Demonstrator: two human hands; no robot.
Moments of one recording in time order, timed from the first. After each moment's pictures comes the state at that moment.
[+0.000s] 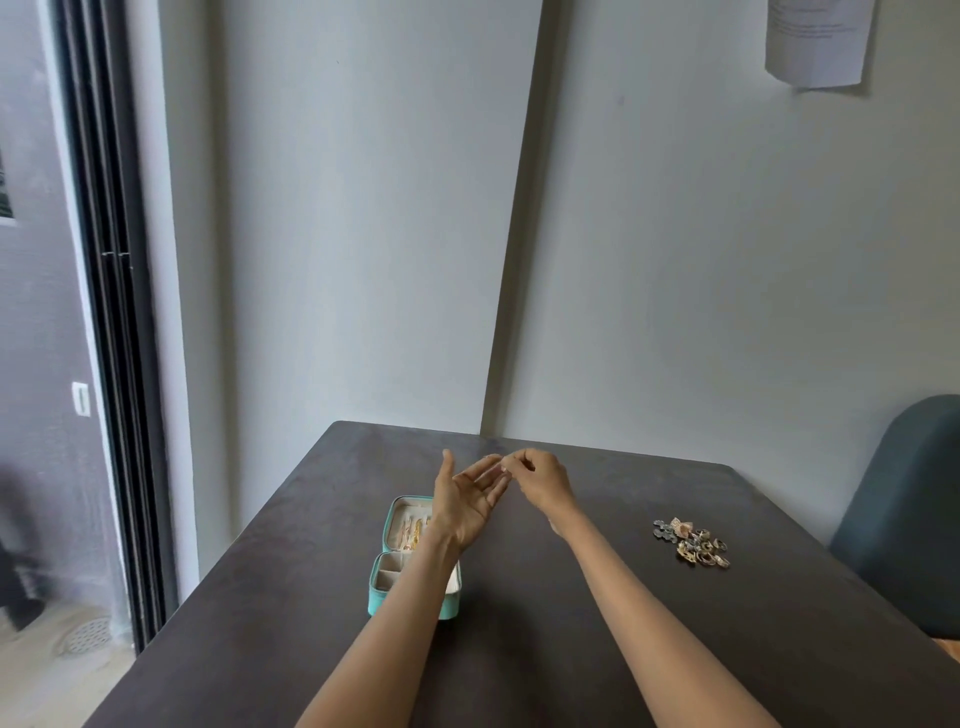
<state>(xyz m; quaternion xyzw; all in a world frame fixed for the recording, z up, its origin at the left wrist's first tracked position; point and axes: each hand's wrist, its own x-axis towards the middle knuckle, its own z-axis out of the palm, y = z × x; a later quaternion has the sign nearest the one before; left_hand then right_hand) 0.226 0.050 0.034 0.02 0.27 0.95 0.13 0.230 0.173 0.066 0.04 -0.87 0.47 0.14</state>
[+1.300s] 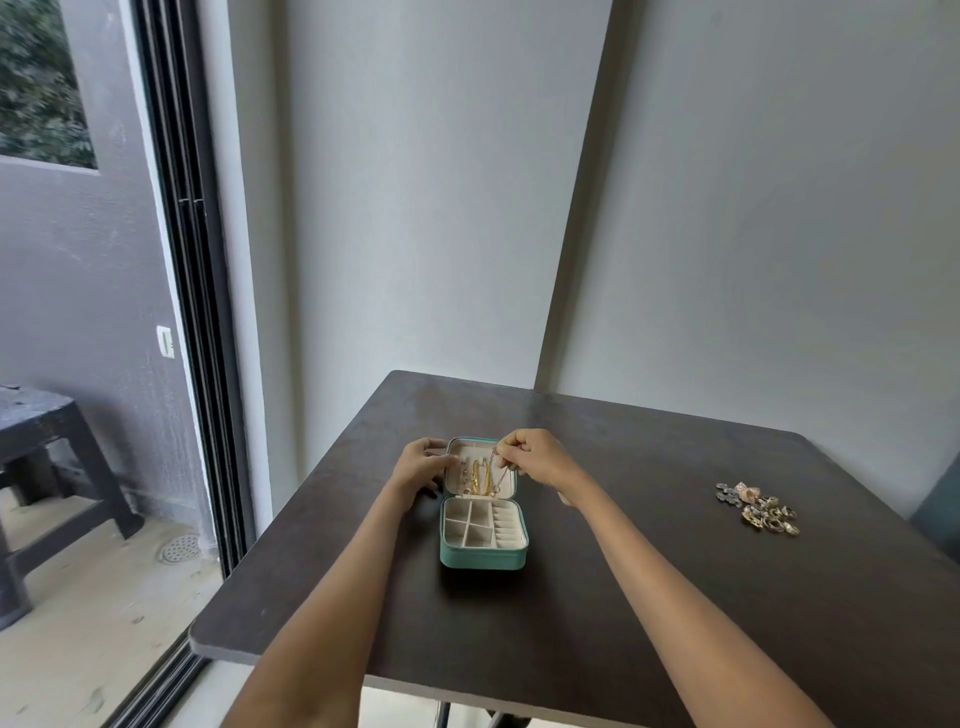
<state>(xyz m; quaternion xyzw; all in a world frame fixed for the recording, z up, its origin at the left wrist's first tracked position) 0.223 -0.082 -0.021 -0.07 0.77 0.64 -0.02 0.247 0.111 0.044 0.14 -0.89 0.43 -0.02</state>
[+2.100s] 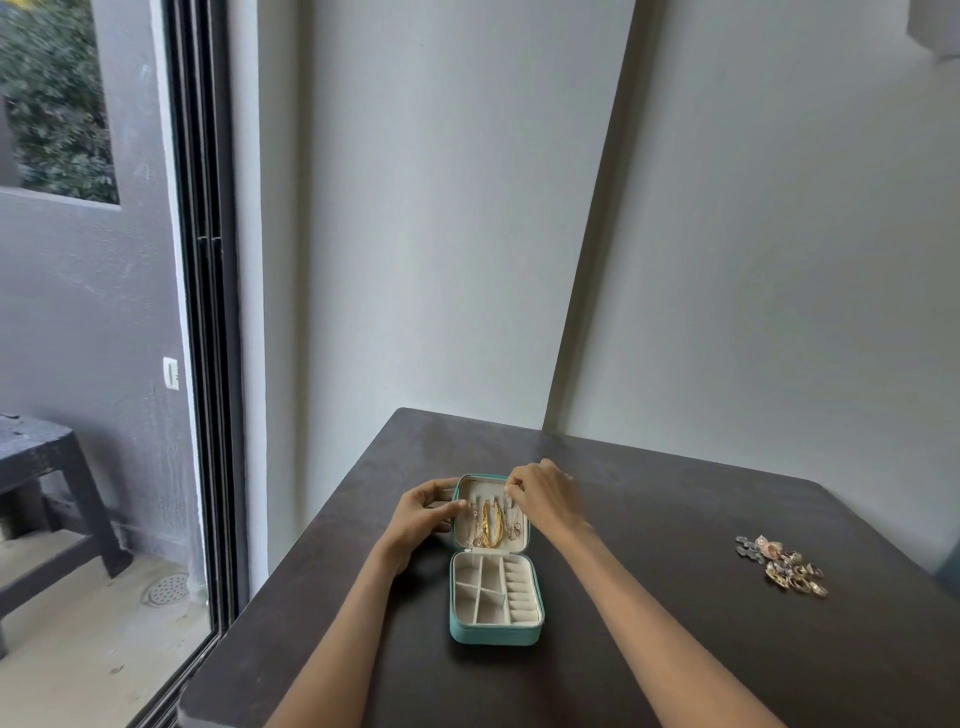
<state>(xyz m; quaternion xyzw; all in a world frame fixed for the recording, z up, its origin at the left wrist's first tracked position) 0.229 -0.093 -0.033 0.06 0.67 0.74 -0.04 0.225 0.090 0.044 0.15 -0.97 0.07 0.19</state>
